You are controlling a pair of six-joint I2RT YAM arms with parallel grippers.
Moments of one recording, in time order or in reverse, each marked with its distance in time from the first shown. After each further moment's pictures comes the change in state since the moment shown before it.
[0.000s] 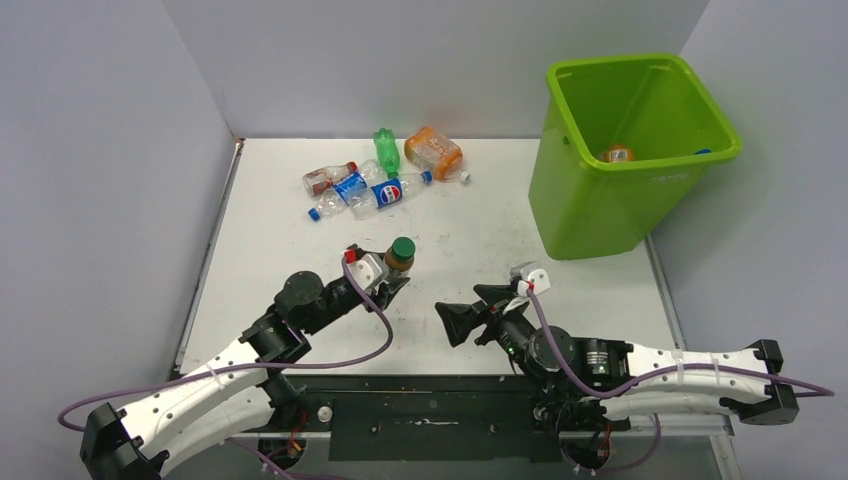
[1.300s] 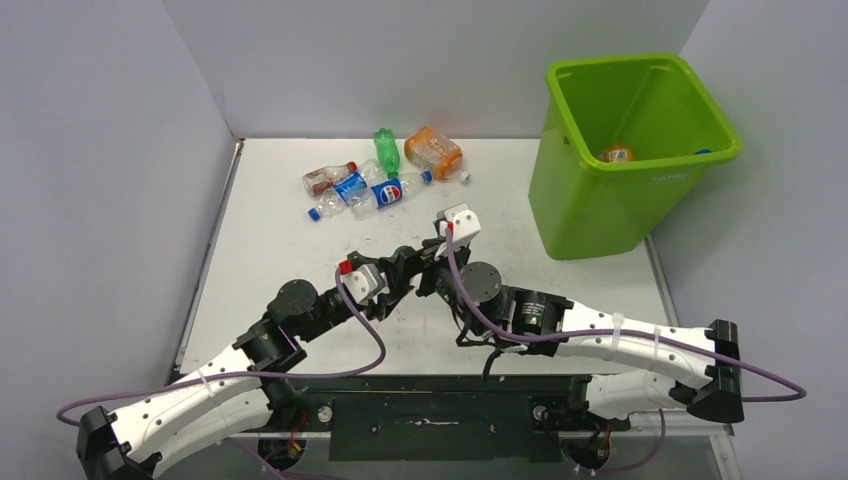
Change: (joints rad) left arm -0.067 -0.059 0.000 -0.002 0.020 -0.001; right arm -0.212 0.472 0.434 0.011 -0.215 -0.099
